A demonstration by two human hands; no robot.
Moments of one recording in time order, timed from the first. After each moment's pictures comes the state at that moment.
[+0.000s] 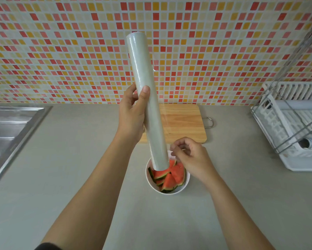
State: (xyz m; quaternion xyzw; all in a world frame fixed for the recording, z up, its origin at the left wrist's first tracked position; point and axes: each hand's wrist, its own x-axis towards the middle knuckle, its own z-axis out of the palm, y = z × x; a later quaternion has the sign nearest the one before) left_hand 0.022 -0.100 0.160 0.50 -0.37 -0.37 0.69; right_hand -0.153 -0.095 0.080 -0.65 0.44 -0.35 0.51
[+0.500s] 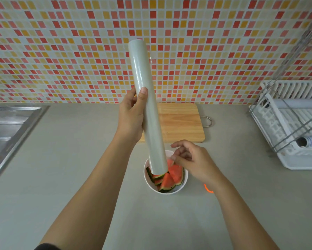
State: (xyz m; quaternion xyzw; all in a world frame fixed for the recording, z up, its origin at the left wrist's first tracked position) left_hand 0.023 -0.108 0.148 0.48 -0.36 -0.41 0.69; right_hand -0.174 -0.096 0.077 -0.70 0.40 -0.28 0.52
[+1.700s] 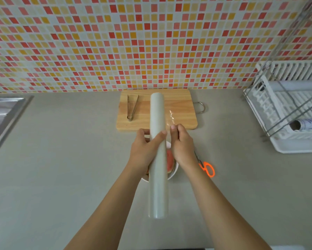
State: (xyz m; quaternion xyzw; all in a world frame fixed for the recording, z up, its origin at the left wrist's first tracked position) left_hand -0.041 -0.063 0.067 0.69 -0.29 -0.47 0.46; right_hand -0.146 -0.113 0.041 -0.61 0.57 -0.38 0.41
